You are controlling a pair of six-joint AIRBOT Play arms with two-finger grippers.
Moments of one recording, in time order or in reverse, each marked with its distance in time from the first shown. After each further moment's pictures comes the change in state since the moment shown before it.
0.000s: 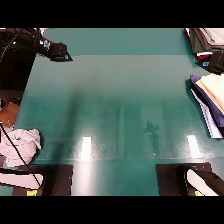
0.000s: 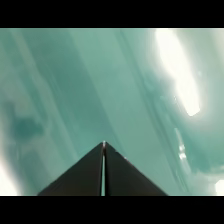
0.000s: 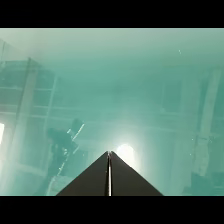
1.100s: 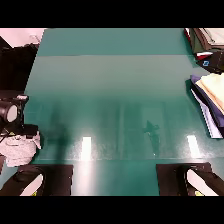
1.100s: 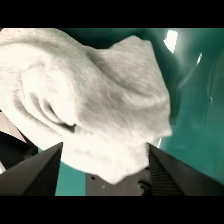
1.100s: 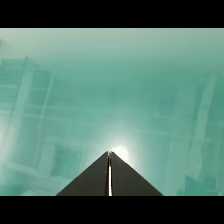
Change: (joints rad) left arm 0.021 0.732 -1.224 0.882 -0.020 -0.373; right arm 0.000 0.000 0.000 0.000 -0.005 -0.040
